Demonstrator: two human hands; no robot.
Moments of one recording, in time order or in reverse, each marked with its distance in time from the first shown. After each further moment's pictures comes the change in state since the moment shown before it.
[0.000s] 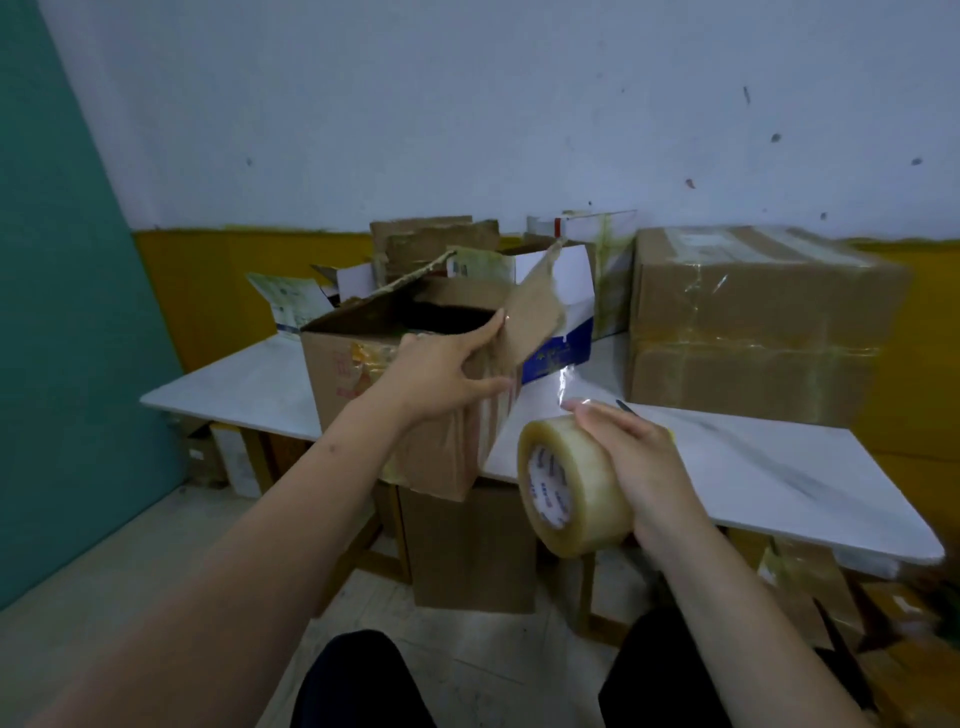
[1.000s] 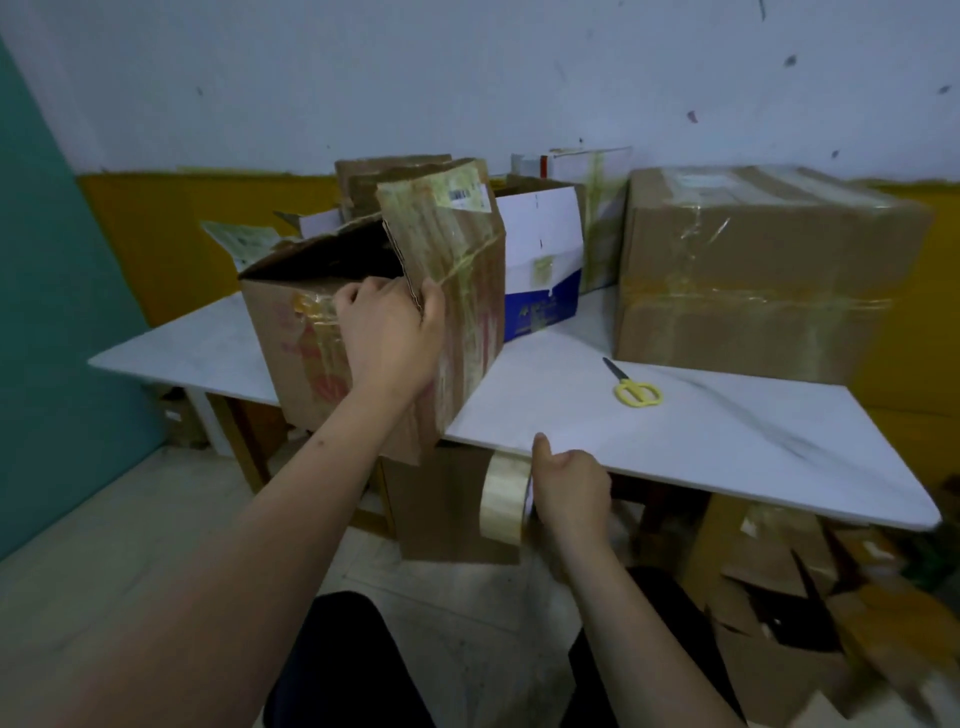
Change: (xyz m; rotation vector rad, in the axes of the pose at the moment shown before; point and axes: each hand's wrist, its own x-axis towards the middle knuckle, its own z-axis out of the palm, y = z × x) left_hand 0.014 0.005 0.042 -0.068 0.567 -0.300; right_hand 0.047 0.107 0.029 -0.665 0.254 0.222
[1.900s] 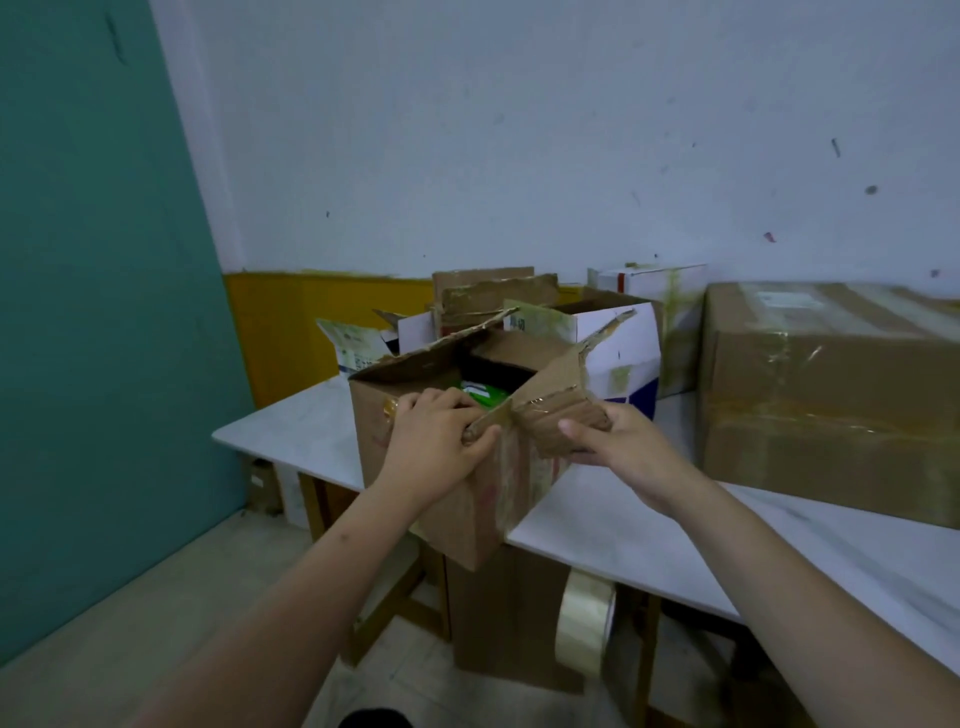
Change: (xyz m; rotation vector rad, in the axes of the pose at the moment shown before) left_hand 0.018 -0.065 -0.029 0.179 -0.251 0.228; right_hand 0.044 -0.134 -0.059 0.410 -0.602 -0.569
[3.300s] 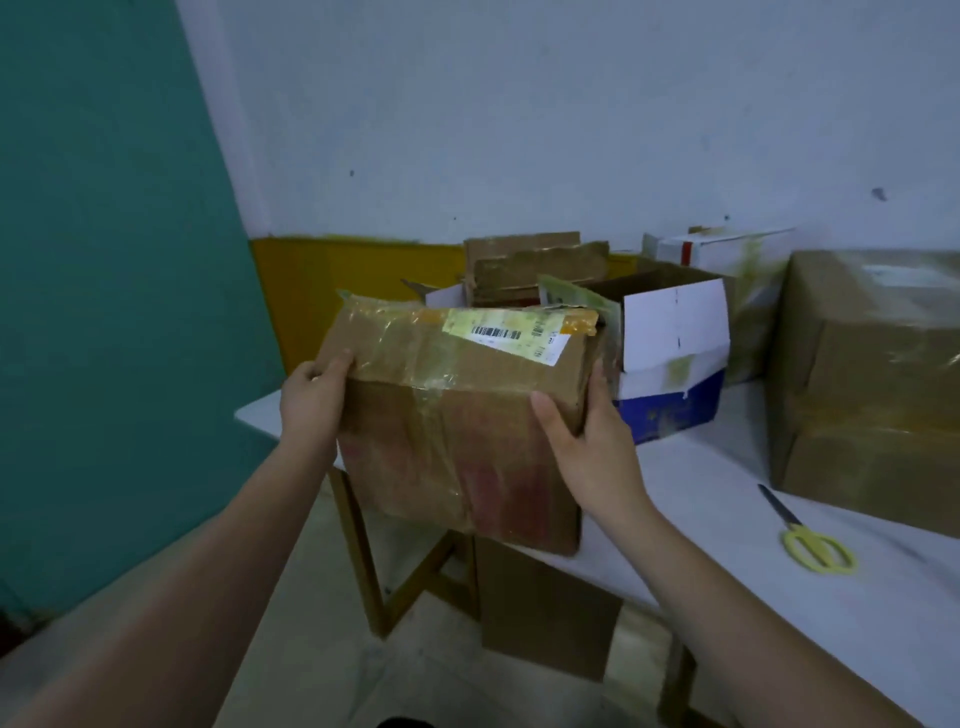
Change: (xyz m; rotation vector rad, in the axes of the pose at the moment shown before) left_hand 0.030 -0.144 -0.007 -0.876 0.351 -1.001; right_hand 0.072 0.034 0.075 -0.293 0.265 -0.074
